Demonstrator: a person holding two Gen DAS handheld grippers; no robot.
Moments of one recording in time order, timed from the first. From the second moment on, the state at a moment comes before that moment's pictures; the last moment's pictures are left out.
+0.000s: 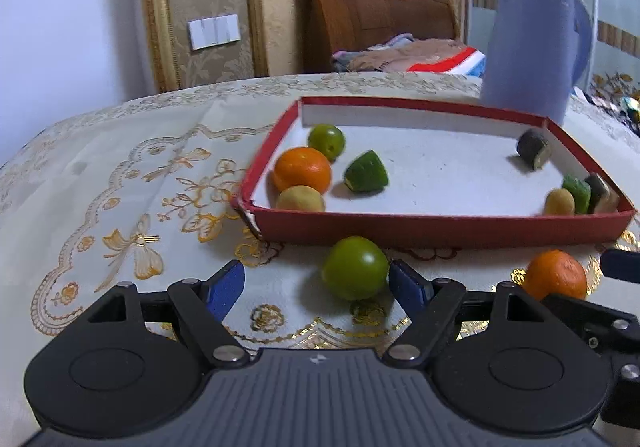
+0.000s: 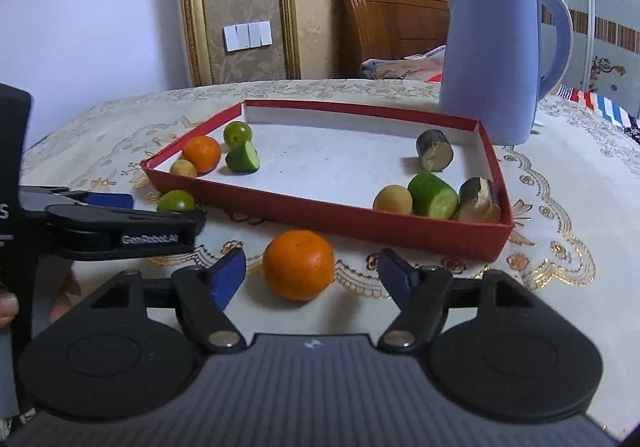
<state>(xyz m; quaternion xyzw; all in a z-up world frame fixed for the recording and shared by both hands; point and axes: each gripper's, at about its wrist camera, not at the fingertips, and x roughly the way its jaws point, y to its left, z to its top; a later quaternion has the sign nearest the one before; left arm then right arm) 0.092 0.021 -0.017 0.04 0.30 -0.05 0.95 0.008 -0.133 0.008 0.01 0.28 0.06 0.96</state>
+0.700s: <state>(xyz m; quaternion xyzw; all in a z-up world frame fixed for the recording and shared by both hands) 0.084 0.017 -0.017 0.05 0.30 -0.06 0.95 0.031 -0.127 -0.002 0.02 0.32 0.05 0.95</state>
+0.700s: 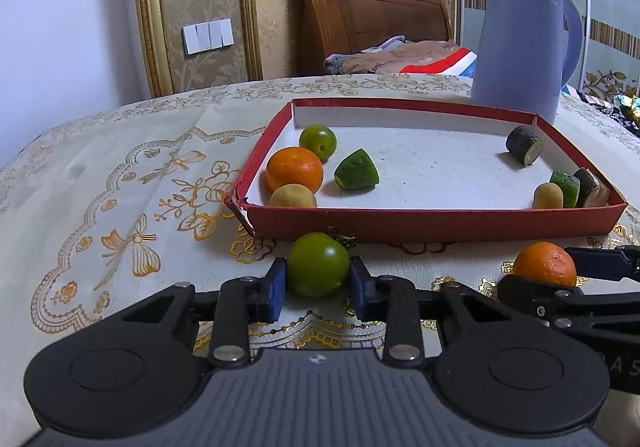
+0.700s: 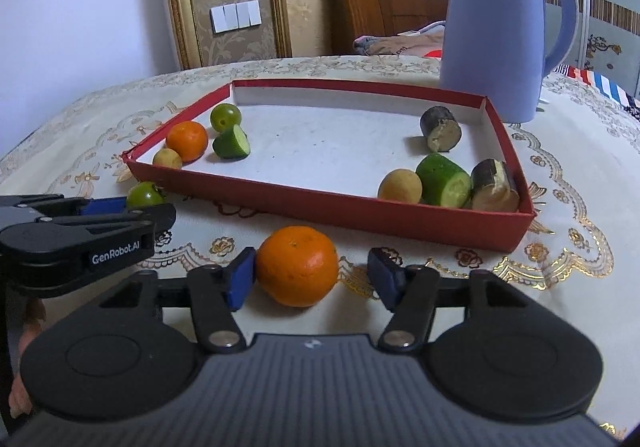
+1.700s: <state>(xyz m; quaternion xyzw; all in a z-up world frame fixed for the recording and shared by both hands) 0.074 0.021 -0.013 0.04 0.29 -0.05 0.95 0.024 -0.124 0.003 0.02 0.28 0.06 0.96</state>
